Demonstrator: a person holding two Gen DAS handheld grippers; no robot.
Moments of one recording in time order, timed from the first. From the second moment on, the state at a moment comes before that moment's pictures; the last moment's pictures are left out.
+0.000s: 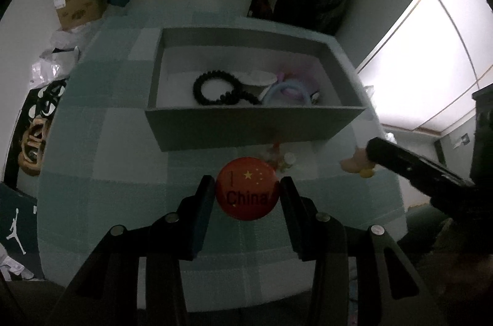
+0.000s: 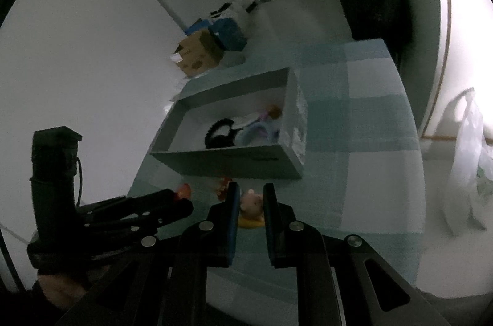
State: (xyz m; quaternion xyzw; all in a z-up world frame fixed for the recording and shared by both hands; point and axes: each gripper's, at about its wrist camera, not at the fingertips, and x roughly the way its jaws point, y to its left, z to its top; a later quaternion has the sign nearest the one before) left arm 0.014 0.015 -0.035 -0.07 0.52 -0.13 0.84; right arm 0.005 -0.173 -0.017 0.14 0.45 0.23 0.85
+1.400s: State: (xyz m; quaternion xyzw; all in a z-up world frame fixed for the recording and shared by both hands) left arm 0.075 0.021 -0.009 -0.13 0.48 -0.16 0.85; right arm 0.078 -0.143 0.013 0.20 0.42 0.27 0.84
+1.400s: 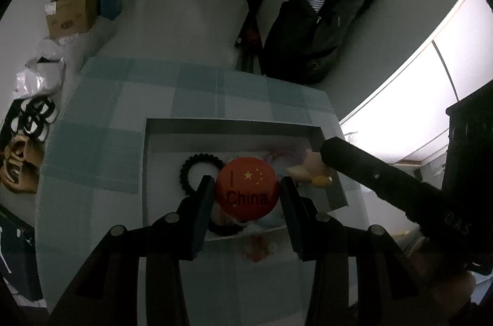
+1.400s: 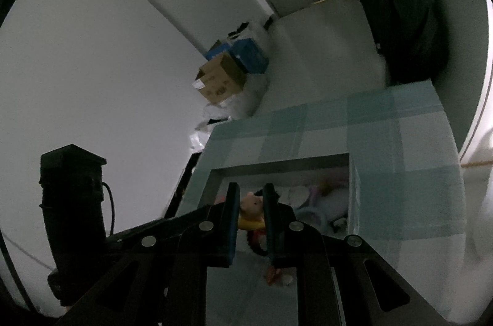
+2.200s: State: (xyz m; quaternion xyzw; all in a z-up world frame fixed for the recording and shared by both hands) left arm 0.088 0.020 -0.008 -0.15 0.49 -0.18 0.84; right arm 0.095 -0.150 0.002 0.21 0.43 0.25 0.84
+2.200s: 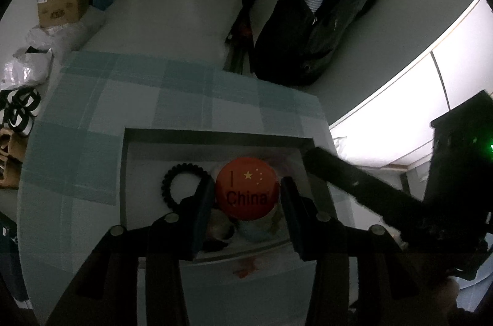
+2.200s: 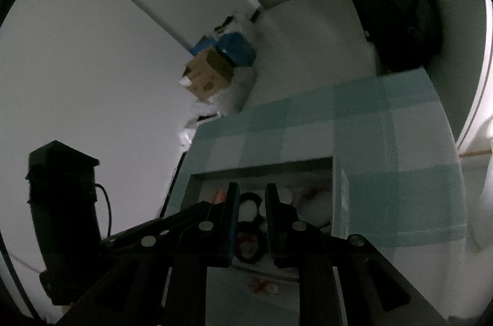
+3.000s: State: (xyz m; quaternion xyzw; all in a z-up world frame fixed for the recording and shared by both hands) left arm 0.038 0.013 0.007 -0.07 0.45 -0.14 0.88; right arm 0.055 -0.158 0.025 0.18 0.37 0.22 0.89
